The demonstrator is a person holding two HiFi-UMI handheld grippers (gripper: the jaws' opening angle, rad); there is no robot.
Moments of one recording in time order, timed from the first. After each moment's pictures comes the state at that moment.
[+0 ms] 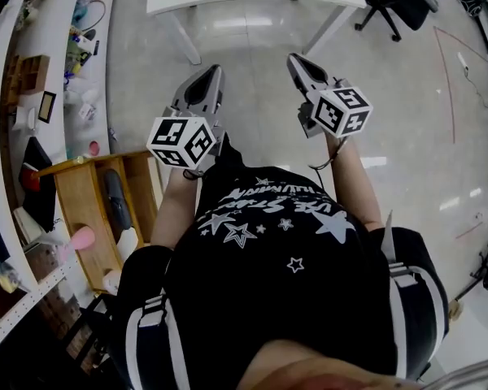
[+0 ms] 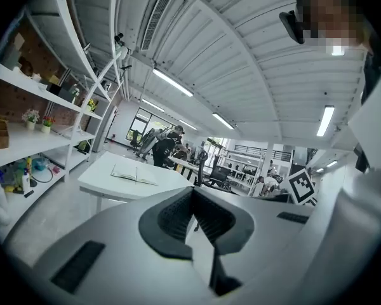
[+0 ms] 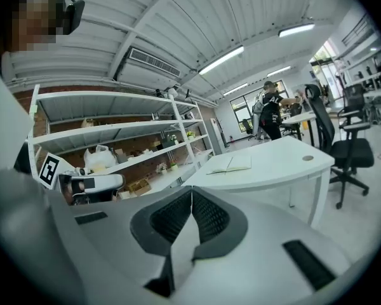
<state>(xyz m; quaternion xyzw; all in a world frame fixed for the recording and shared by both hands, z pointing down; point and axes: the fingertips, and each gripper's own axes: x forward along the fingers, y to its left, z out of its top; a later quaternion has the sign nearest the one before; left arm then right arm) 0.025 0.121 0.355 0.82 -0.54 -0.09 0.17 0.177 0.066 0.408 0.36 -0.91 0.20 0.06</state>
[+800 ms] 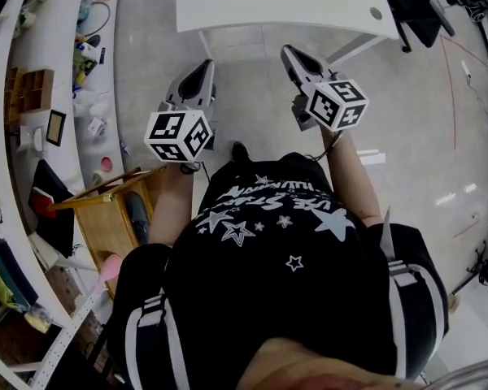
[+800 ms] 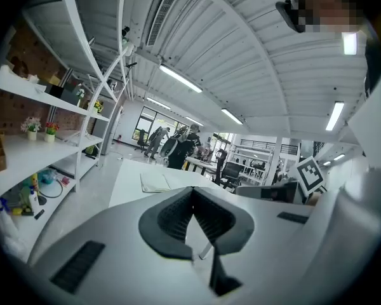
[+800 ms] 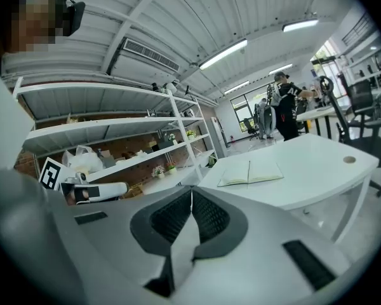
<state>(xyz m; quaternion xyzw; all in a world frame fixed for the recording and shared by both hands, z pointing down) -0.141 -0.007 0.368 0.81 -0.56 -0.05 0.17 0.012 -0.059 0.402 0.36 -0.91 0.21 0.06</state>
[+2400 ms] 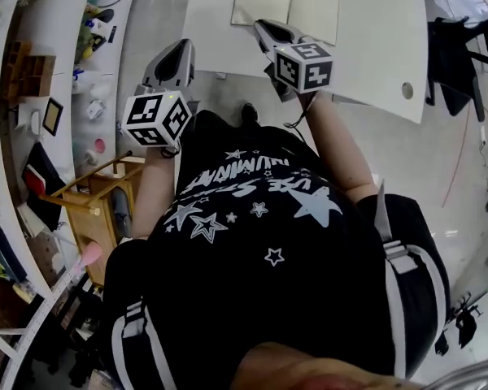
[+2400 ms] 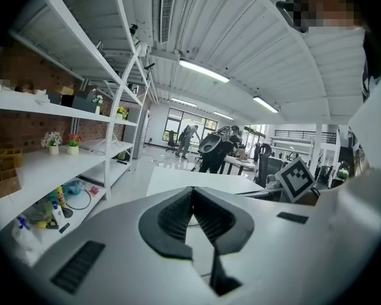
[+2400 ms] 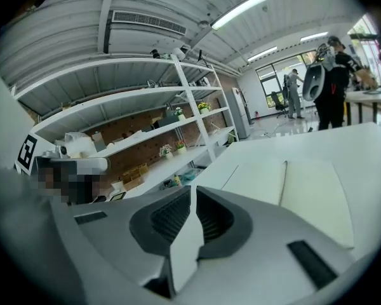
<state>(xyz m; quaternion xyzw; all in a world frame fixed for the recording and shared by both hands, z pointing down) -0.219 -0.221 0.383 0.72 -0.68 -0.01 0.16 -0.113 -0.318 0.458 0.24 -0.93 0.22 0.16</state>
